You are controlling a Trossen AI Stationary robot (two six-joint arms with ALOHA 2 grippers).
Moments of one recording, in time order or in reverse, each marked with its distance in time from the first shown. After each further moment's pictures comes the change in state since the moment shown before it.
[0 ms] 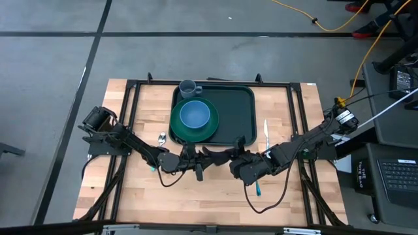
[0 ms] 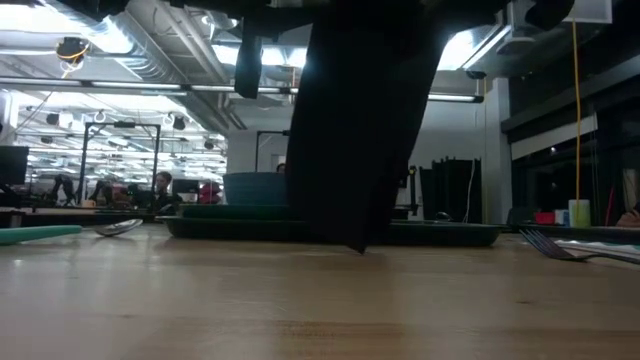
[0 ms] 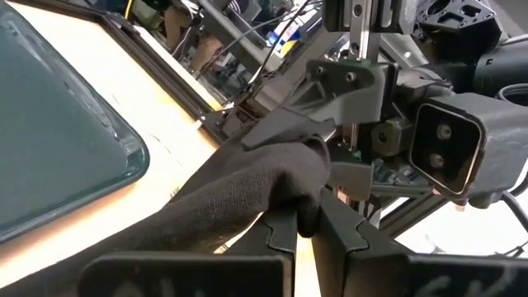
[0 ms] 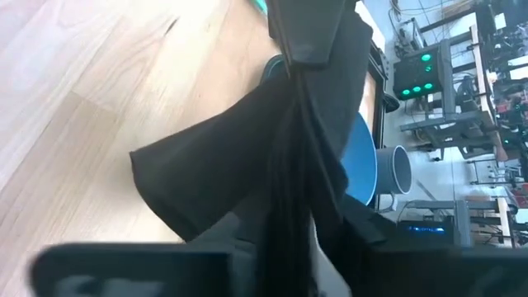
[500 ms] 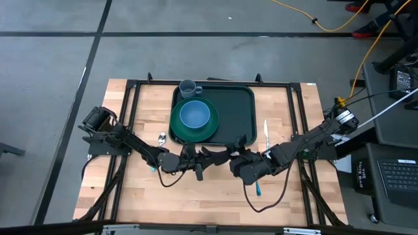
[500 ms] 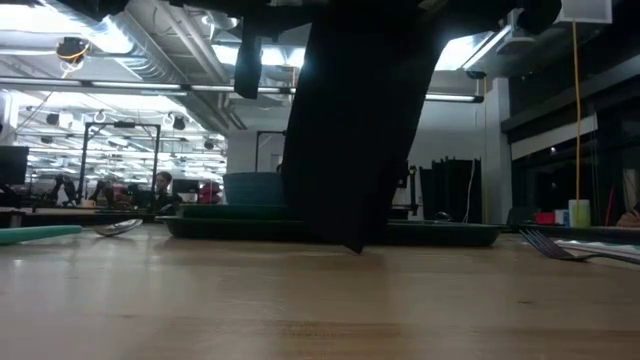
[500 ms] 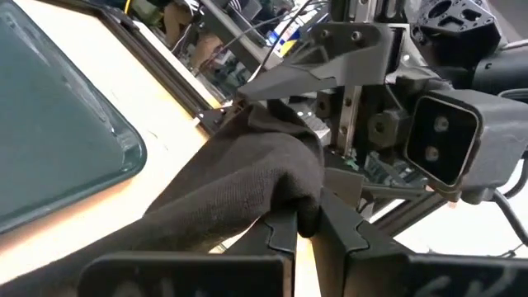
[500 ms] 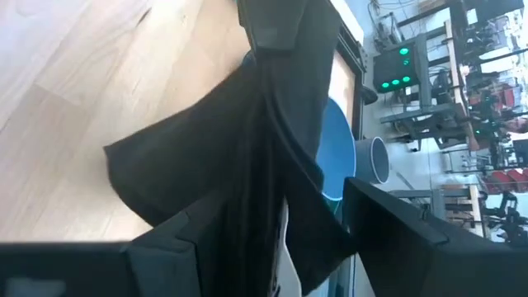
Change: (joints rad) left arm 0.000 0.000 0.000 0.000 0.002 -0.028; right arm 0.000 0.000 0.000 -0.001 0.068 -0.005
